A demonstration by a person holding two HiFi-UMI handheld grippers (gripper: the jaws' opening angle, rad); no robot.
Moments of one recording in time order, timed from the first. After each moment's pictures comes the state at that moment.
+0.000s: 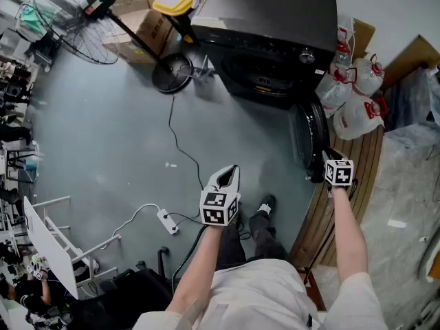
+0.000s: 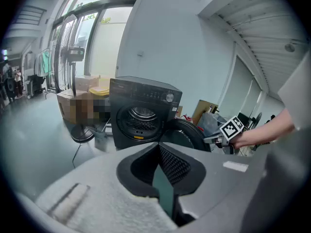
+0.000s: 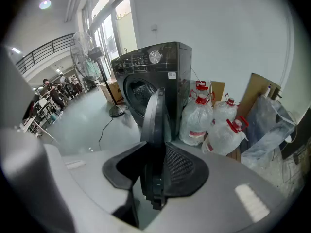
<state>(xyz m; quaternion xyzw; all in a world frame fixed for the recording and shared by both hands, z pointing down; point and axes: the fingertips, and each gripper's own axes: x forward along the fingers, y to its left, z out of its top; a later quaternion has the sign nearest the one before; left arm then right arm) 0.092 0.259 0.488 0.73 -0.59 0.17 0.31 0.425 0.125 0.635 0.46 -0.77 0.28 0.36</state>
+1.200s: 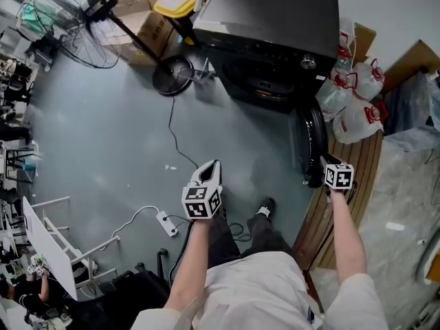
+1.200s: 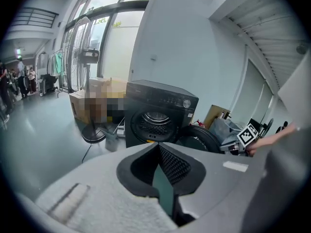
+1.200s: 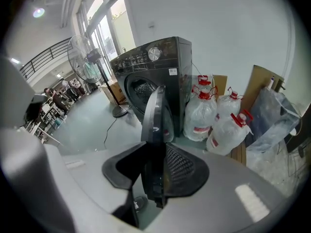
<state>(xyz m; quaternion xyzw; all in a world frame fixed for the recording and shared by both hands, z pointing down) 0.018 0.242 0.483 0.69 -0.64 0.15 0.31 0.417 0.127 0.636 0.44 -0.77 0.32 0.35</state>
